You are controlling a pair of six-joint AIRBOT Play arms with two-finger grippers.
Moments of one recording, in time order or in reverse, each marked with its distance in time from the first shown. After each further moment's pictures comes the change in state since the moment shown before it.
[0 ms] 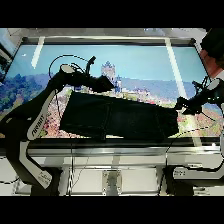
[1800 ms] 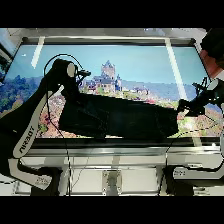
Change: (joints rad) left arm -0.113 0.183 -0.010 1.061 -0.383 -0.252; right arm 0.000 0.000 0.000 -0.080 0.023 0.002
